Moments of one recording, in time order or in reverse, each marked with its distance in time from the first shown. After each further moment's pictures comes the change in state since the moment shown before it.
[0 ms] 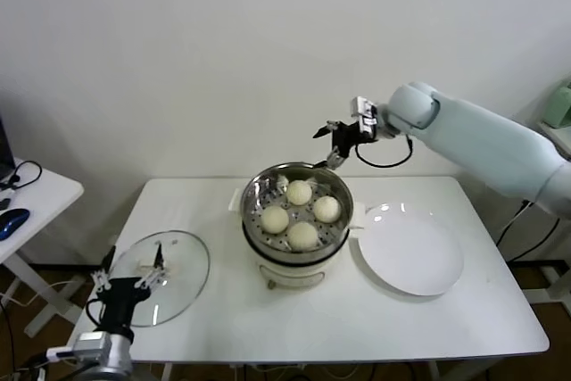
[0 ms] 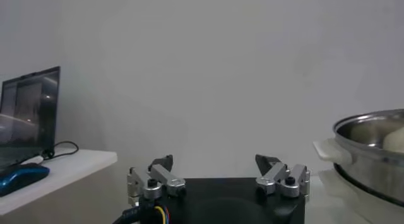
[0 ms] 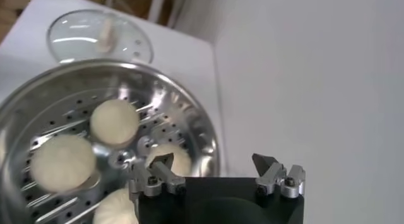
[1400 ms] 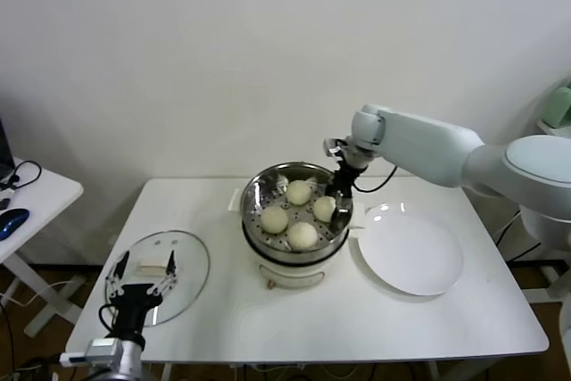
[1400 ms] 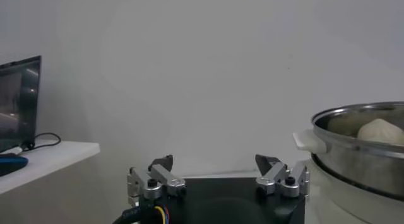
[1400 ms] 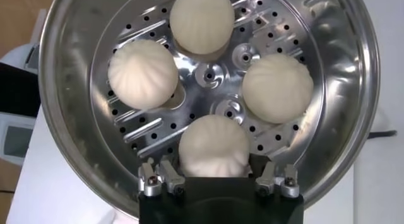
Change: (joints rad) left arm 0.017 0.000 0.051 0.009 0.010 -0.015 0.000; right arm 0.105 0.311 -0.484 -0.330 0.051 -0.026 -0.343
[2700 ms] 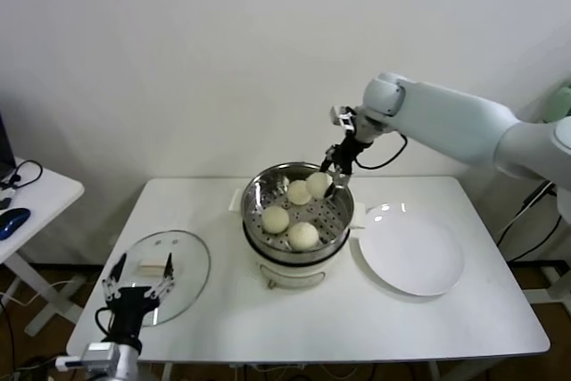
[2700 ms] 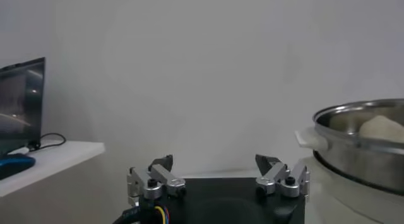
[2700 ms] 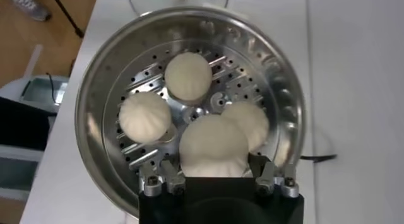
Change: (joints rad) left arm 0.022 0.004 -0.008 -0.019 0.001 0.000 0.001; right arm 0.101 -0.068 0.040 0.095 0.092 -0.021 -0.008
